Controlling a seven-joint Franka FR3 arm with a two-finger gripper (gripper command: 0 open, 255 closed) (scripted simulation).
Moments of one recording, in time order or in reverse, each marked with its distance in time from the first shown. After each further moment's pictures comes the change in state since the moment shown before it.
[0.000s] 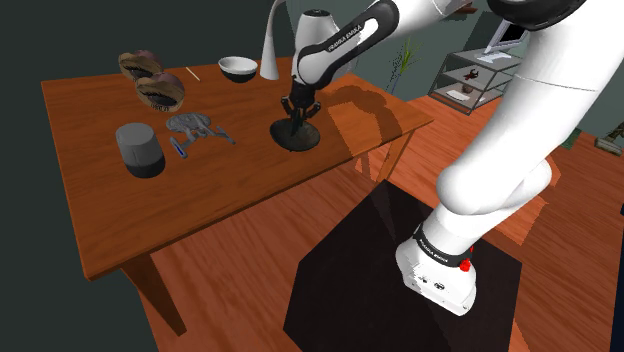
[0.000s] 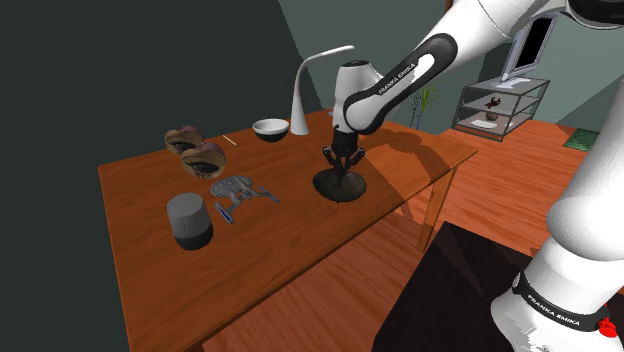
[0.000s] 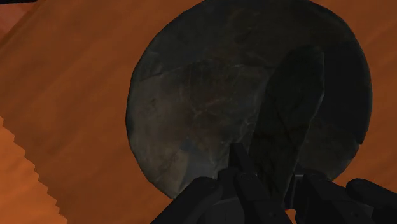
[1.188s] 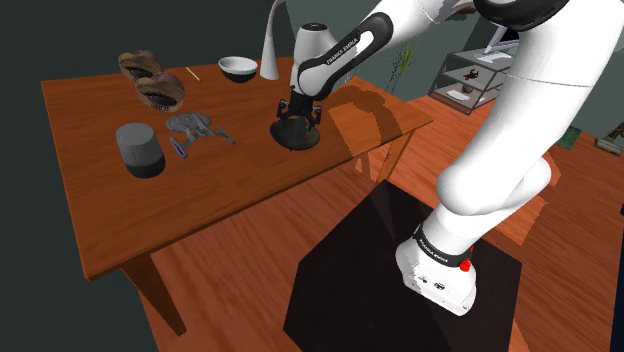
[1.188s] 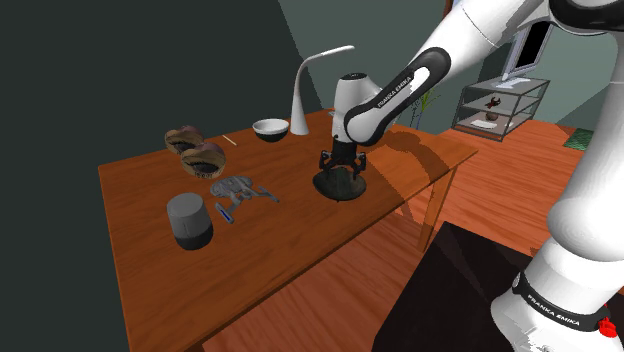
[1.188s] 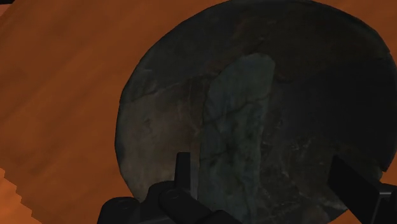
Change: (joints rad) arm 0.011 0.058 -0.015 -0.014 -0.049 0.065 0.040
